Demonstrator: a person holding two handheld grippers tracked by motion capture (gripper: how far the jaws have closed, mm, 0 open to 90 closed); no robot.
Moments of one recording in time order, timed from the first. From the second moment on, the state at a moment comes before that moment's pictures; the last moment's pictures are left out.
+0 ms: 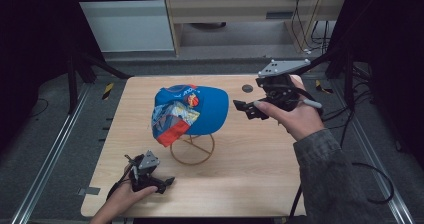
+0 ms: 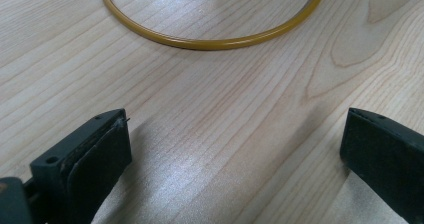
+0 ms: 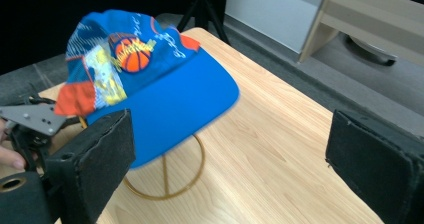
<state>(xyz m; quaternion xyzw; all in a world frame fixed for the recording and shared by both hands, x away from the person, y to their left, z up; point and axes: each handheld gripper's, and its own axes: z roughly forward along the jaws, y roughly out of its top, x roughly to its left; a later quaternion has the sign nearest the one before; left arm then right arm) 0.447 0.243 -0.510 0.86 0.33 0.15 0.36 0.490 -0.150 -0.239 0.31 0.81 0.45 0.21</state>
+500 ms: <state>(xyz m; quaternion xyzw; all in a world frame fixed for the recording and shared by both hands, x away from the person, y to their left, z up) 0.447 0.243 -0.510 0.86 0.33 0.15 0.36 0.474 -0.197 -0.267 0.35 0.79 0.45 0.22</state>
